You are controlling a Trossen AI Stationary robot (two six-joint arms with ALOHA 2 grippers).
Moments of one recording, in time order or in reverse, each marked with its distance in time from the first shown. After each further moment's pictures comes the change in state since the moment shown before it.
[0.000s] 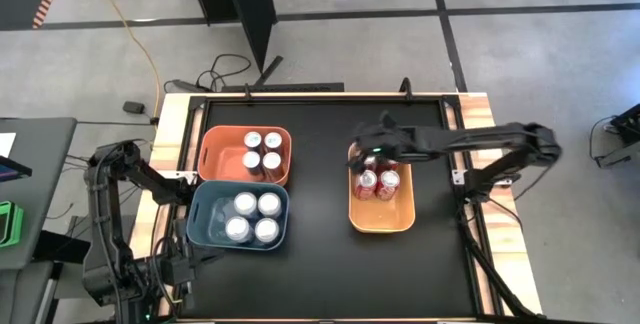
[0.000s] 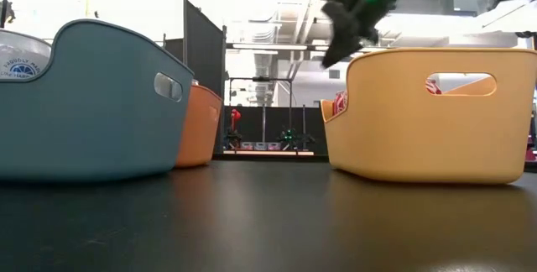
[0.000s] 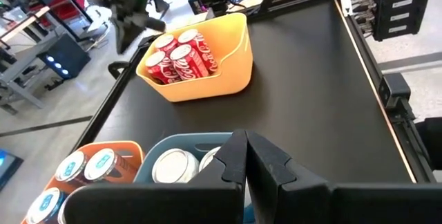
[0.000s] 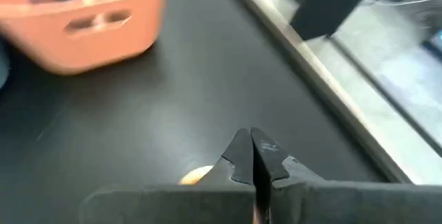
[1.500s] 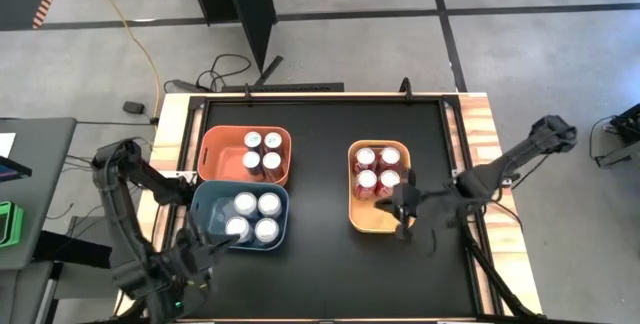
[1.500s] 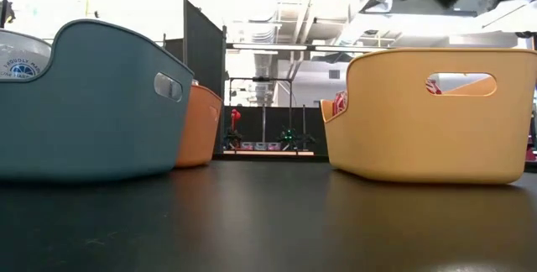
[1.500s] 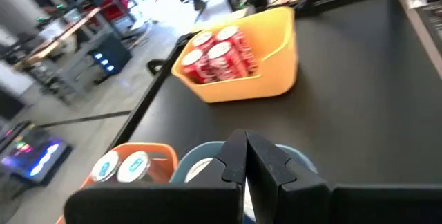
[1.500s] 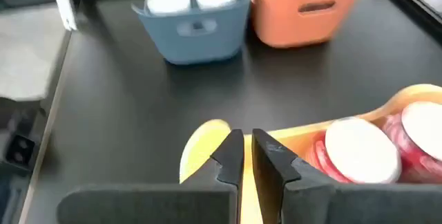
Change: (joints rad) left arm 0.136 -0.001 -0.077 0.033 -0.056 0.029; right arm 0.611 -0.289 -0.208 0.006 0.045 0.306
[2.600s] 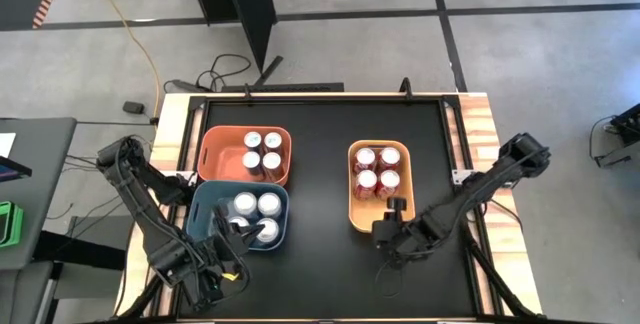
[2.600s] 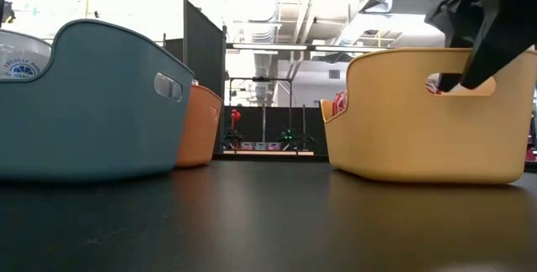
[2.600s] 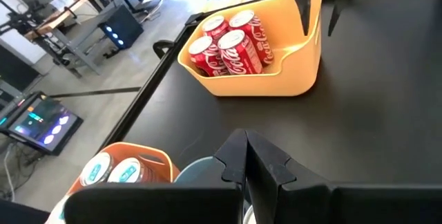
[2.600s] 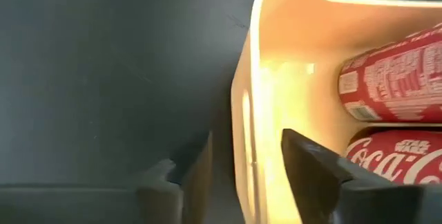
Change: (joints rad) left arm 0.228 0.001 -0.036 0.332 0.059 0.312; right arm 0.075 0.431 0.191 -0.328 -0.151 0.105
